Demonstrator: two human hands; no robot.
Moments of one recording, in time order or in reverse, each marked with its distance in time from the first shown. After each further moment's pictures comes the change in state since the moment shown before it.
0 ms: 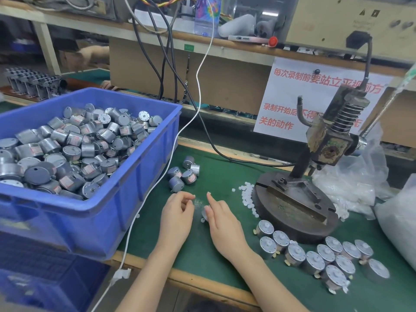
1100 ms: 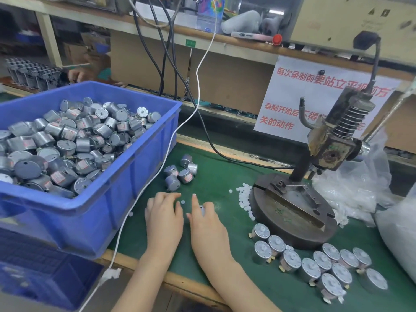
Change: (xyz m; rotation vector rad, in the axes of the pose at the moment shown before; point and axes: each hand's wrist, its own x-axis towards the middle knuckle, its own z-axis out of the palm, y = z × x) left_hand -0.008 0.002 -0.003 0.424 0.152 -0.002; right_hand -0.006 -0.029 0.015 -0.412 0.360 -0.114
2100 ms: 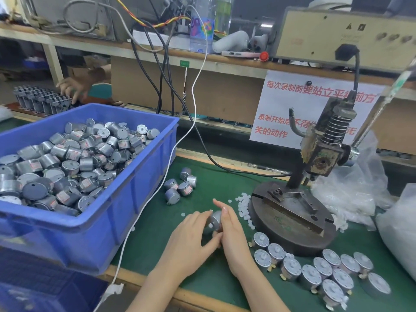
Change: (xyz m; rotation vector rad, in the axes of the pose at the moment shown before) left_hand -0.019 0.017 0.000 -0.071 -0.309 0.505; right_hand 0.001 0.043 -0.011 1.278 -0.189 0.493
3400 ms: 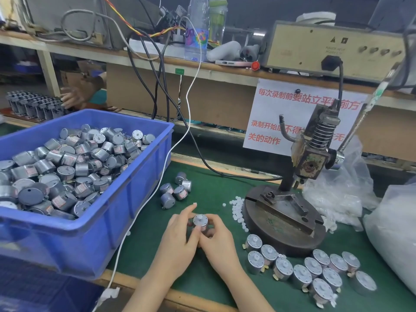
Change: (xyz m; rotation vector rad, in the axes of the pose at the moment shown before) left_hand -0.004 -0.007 -0.004 -0.306 0.116 -0.127; right_hand -0.005 0.001 0.010 -0.210 -0.012 -0.015
